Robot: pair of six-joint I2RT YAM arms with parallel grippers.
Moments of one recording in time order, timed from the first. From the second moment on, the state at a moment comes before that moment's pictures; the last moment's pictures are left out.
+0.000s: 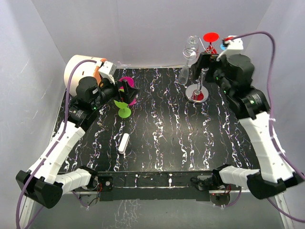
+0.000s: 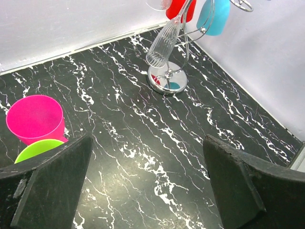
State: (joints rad) left arm -0.42 1.11 1.16 -0.20 0.30 -0.21; right arm 0.36 1.16 1.65 -0.63 0.18 0.22
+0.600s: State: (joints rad) left arm -0.42 1.07 1.10 -0.15 0.29 -0.20; right arm 0.36 1.42 1.74 -0.52 0.16 0.15
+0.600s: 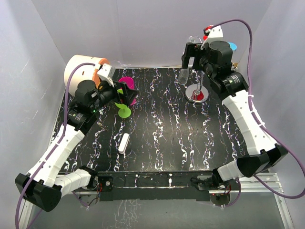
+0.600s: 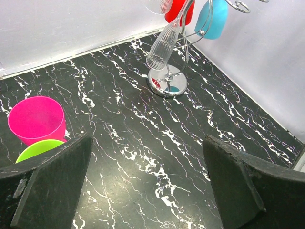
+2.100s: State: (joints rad) left arm -0.42 1.06 1.10 -0.13 0.30 -0.21; right arm 0.29 1.74 2.03 -0.64 0.14 -0.04
